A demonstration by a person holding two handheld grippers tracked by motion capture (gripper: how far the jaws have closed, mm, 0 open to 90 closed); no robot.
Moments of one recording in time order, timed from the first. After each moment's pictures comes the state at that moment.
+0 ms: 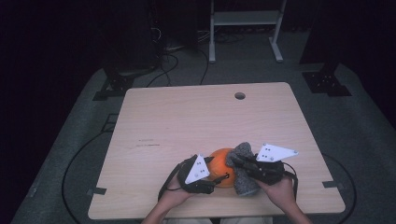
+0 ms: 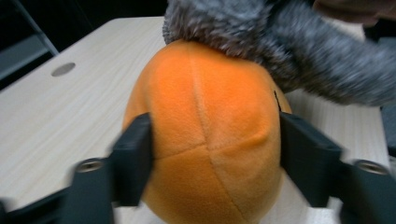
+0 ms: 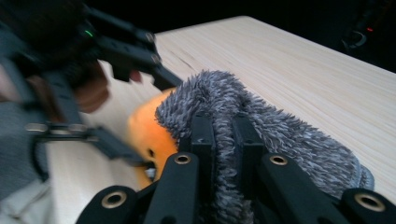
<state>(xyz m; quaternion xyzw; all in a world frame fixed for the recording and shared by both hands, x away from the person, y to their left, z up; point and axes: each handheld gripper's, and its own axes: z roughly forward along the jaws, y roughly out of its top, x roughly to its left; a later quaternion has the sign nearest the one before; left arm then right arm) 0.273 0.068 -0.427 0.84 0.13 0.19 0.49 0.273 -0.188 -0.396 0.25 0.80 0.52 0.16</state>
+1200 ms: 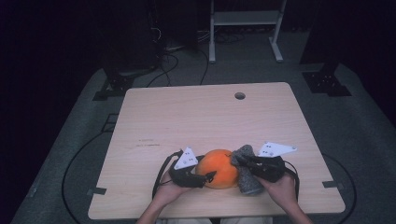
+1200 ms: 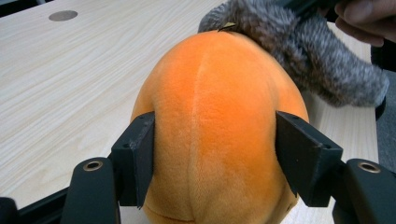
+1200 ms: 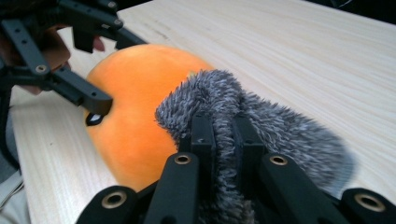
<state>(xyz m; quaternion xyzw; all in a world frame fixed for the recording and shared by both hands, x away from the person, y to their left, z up) 0.291 0.094 -0.432 0.84 0.21 0.12 0.49 0.286 -0.199 -0.413 0.31 0.81 0.48 0.14</state>
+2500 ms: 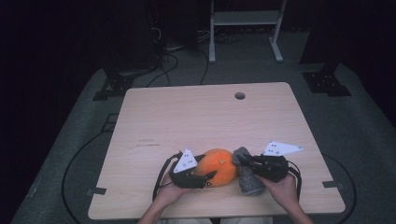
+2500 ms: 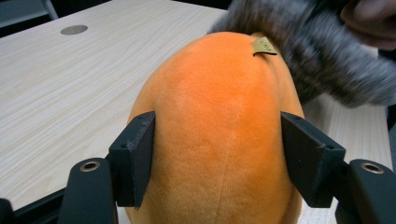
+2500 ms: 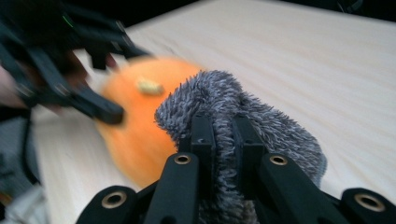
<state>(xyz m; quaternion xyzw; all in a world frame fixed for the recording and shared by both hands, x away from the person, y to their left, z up) 0.287 0.093 -0.439 0.82 0.21 0.15 0.51 0.285 -0.207 -0.411 0.31 0.79 0.52 0.11</state>
